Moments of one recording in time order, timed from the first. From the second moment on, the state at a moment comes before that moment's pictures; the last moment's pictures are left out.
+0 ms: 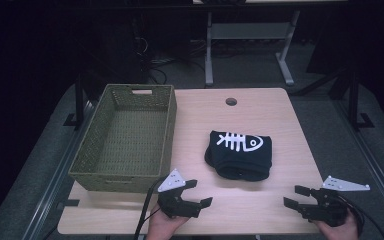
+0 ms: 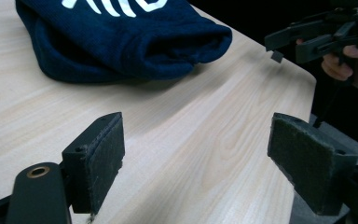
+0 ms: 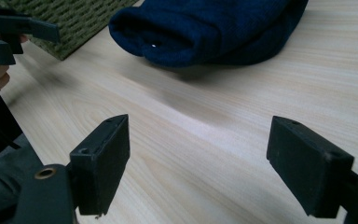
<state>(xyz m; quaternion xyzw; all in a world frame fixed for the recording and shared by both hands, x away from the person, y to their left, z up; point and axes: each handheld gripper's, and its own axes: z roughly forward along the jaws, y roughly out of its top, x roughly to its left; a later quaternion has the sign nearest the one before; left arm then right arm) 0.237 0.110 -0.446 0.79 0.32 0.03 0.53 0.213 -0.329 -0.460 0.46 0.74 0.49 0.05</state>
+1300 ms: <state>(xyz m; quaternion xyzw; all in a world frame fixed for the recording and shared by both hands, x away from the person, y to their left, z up) 0.289 0.079 -0.412 0.77 0.33 0.02 0.54 0.268 -0.314 -0.411 0.43 0.76 0.49 0.04</state>
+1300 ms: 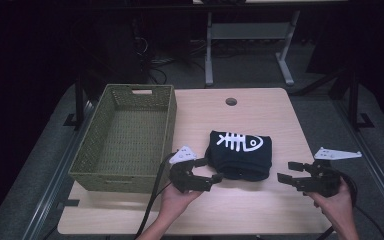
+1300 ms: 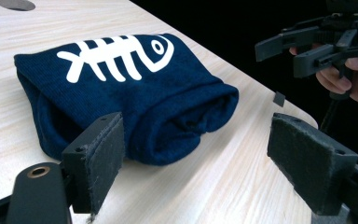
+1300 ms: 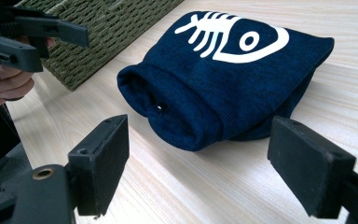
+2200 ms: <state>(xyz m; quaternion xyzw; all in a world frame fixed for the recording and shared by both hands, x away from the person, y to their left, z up) 0.341 0.068 -0.410 0.77 0.38 0.02 0.51 0.308 -0.306 -0.395 0.45 0.76 0.47 0.02</state>
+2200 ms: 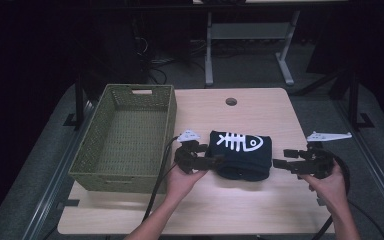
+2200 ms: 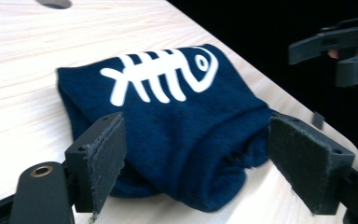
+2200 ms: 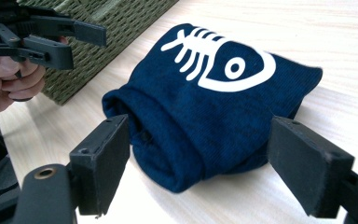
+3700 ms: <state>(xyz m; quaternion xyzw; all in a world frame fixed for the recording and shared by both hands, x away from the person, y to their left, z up) 0.395 0.042 -0.465 0.77 0.48 -0.01 0.42 0.373 -0.283 -0.458 0.55 0.75 0.37 -0.01</state>
